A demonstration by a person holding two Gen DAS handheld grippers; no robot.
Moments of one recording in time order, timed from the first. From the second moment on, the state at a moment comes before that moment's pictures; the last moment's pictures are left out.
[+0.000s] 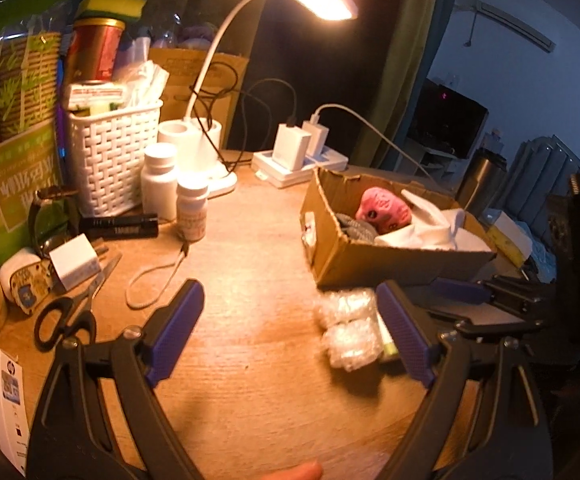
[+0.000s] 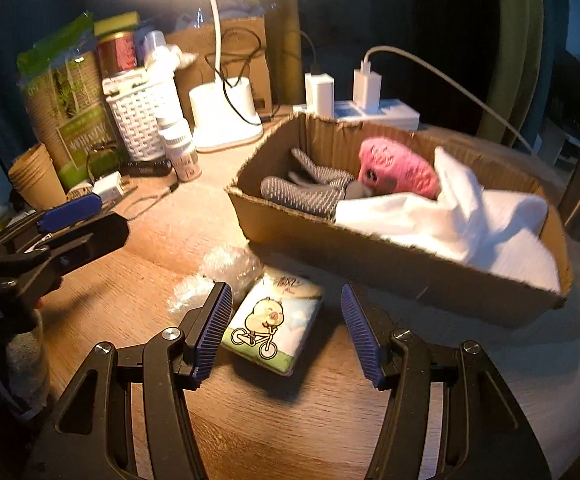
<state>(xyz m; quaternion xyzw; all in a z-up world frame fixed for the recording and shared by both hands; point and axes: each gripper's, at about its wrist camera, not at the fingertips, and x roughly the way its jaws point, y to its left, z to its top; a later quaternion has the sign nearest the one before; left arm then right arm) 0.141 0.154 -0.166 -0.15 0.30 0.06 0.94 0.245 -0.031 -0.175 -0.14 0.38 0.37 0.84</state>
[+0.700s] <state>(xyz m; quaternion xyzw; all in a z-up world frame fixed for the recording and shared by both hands) 0.171 0.122 -0.190 -0.12 0.37 0.05 0.92 0.259 -0.040 -0.205 -0.13 0.41 0.38 0.82</state>
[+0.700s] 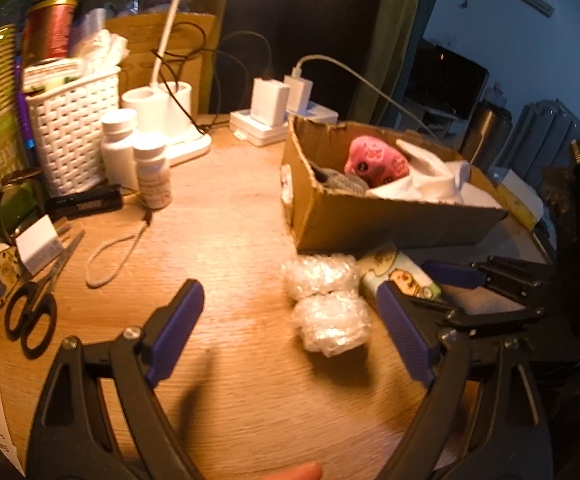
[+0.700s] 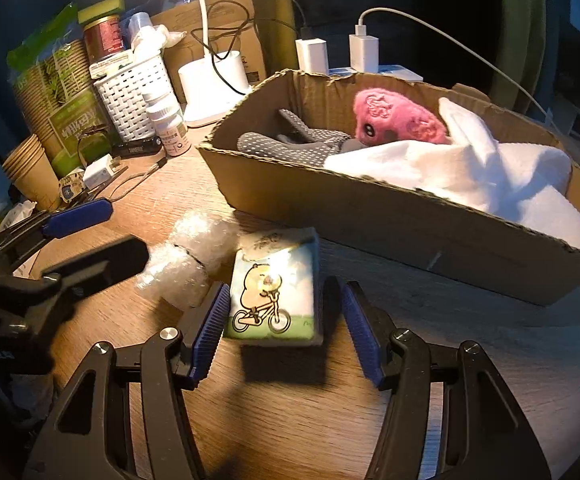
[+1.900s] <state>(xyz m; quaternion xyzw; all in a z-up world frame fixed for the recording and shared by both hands) 0.180 0.094 -0.193 -0.07 0.39 0.03 0.92 0.253 -0.050 -0.193 -0.15 0.40 0.41 0.81</state>
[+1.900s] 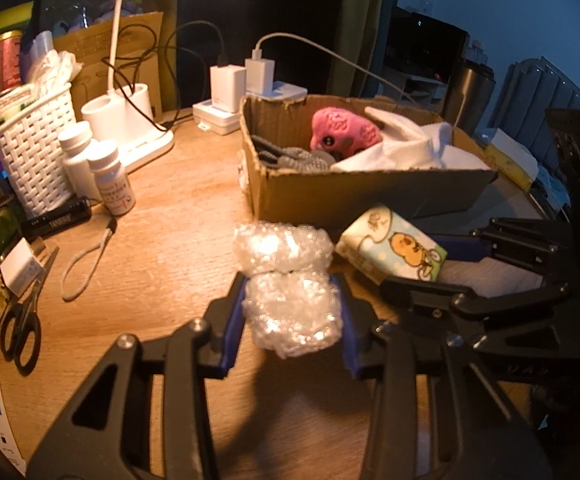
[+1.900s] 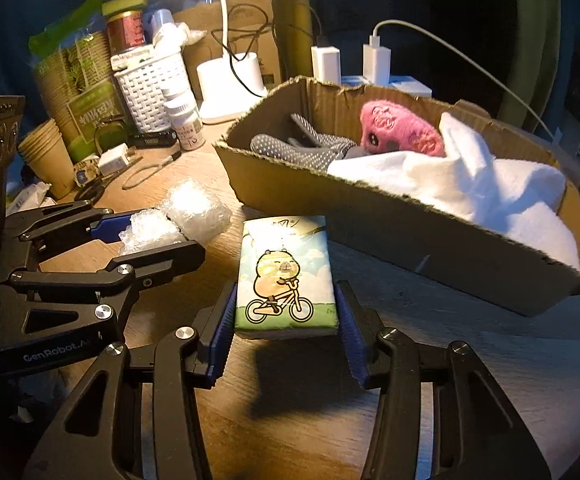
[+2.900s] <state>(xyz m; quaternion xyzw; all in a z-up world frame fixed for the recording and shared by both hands) 0.186 0.070 -0.118 -0.03 0.33 0.05 0.94 0.253 -0.099 -0.128 -0.11 0.34 0.42 0.83</state>
